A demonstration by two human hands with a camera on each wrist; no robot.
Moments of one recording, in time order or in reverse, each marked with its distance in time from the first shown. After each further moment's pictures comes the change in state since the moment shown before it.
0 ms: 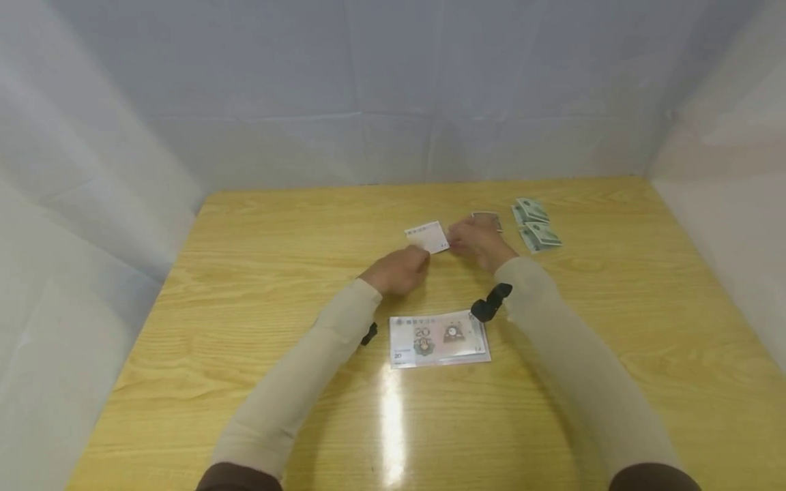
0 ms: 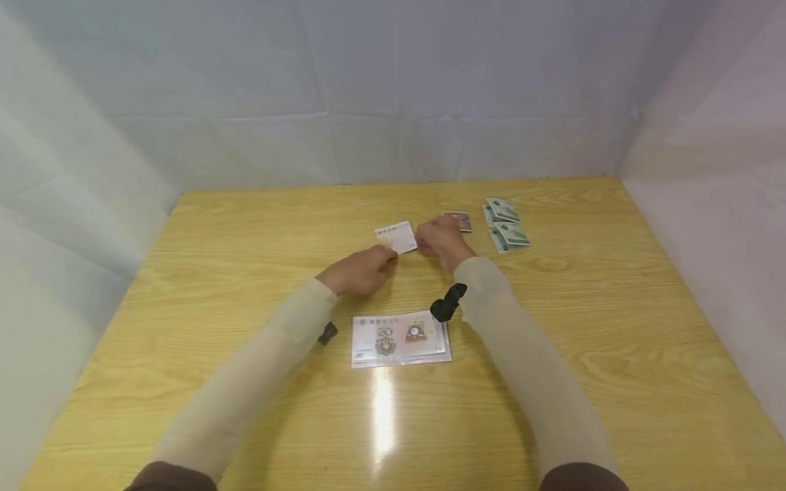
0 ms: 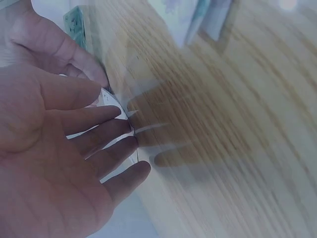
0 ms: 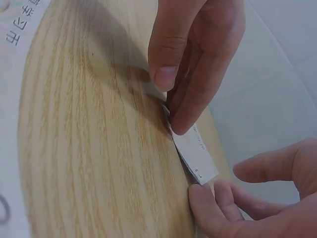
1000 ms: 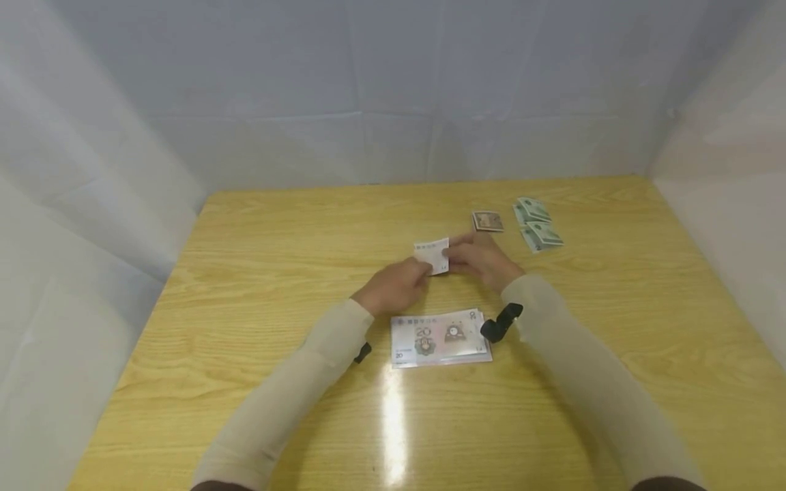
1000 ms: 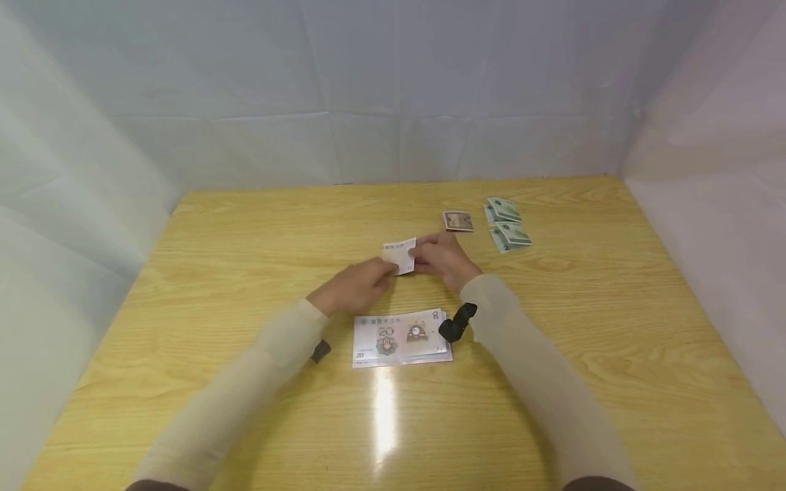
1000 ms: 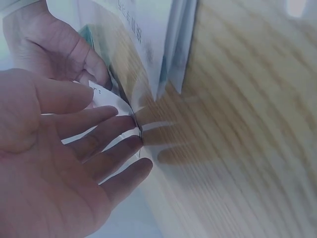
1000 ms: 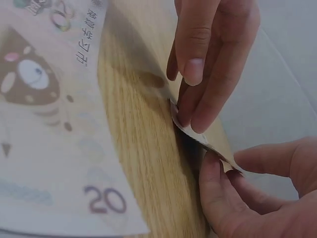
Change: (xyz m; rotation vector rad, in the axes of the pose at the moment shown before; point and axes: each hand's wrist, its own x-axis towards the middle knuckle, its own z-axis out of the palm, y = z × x) left_hand -0.021 0.000 0.019 -0.047 0.069 0.060; right_hand -0.015 0.026 -0.007 0.001 -0.181 -0.011
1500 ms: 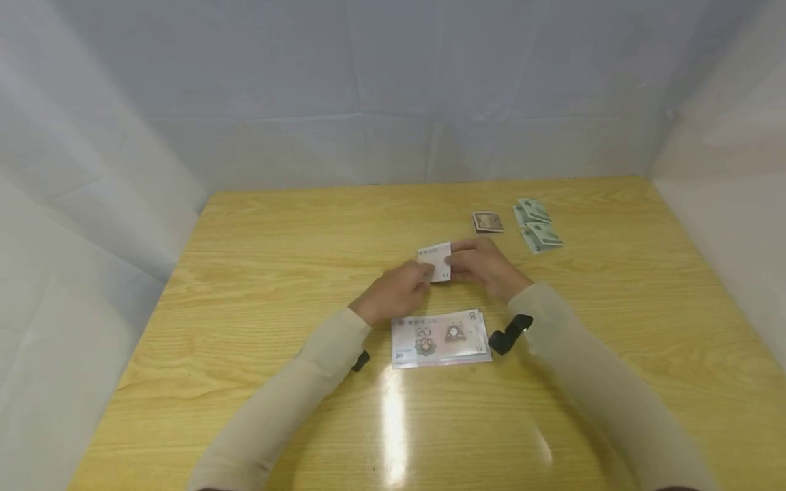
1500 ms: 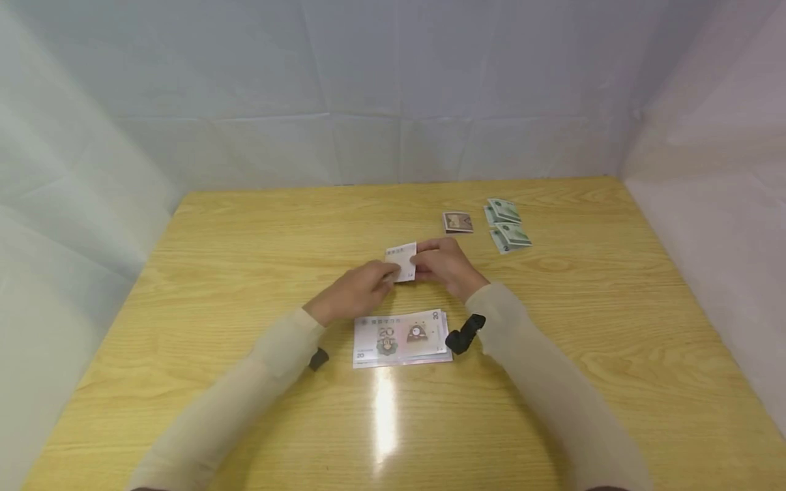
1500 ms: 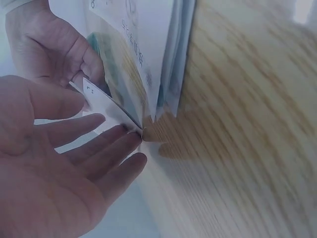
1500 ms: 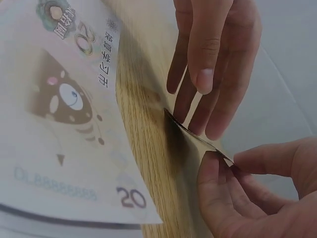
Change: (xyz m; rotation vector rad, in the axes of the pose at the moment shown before) left_hand -0.012 0.007 0.002 -0.099 0.031 0.000; right_hand -0.013 0.002 -0.001 -0.082 0.009 0.025
